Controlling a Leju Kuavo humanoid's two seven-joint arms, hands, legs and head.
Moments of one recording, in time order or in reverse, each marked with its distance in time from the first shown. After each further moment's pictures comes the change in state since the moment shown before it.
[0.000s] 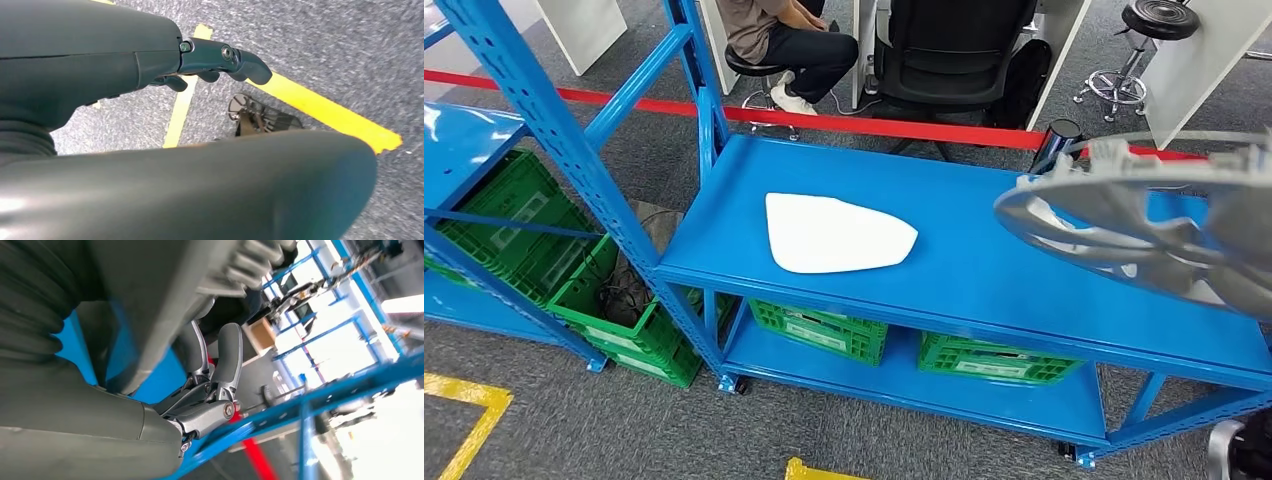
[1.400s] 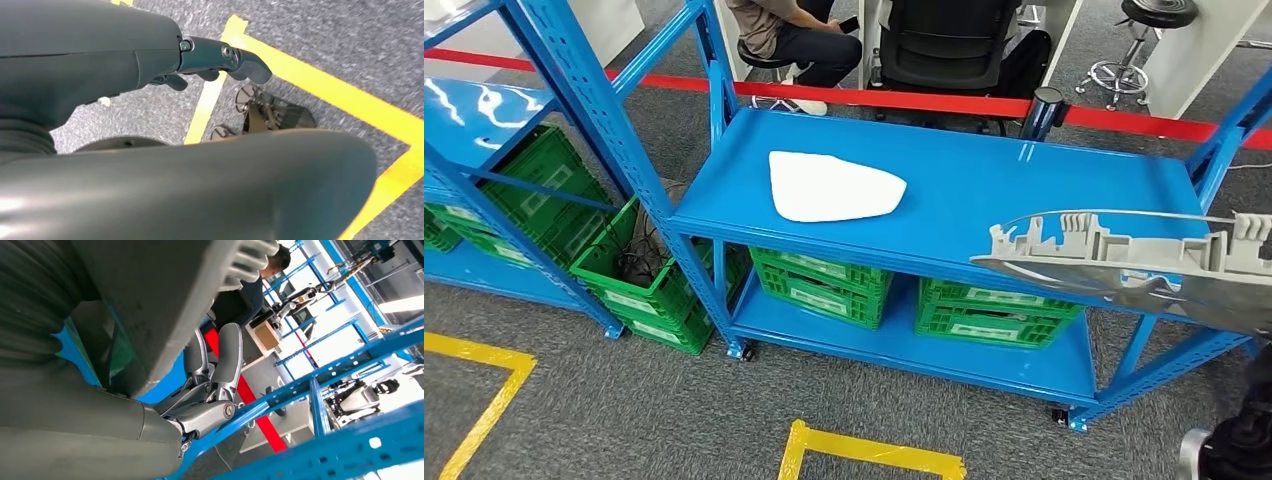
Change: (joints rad) left arm -0.001 -0.010 0.001 0.000 0.019 0.007 -0.010; right arm -0.008 0.101 0.021 0.032 0.029 0.065 -0.055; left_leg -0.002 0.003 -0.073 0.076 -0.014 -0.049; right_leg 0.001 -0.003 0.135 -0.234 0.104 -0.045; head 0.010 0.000
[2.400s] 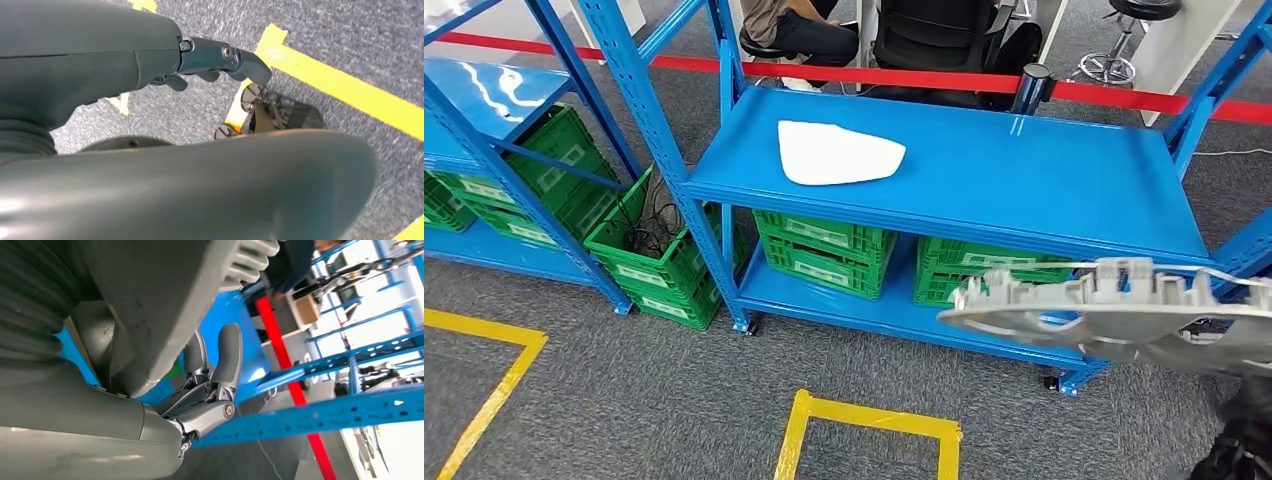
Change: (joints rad) left arm 0.003 -0.004 0.001 0.002 -0.004 -0.001 0.019; right arm 0.156 0.018 0.009 -0.032 0.206 0.028 0.067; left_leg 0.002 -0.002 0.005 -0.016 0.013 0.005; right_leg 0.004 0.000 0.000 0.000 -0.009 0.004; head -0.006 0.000
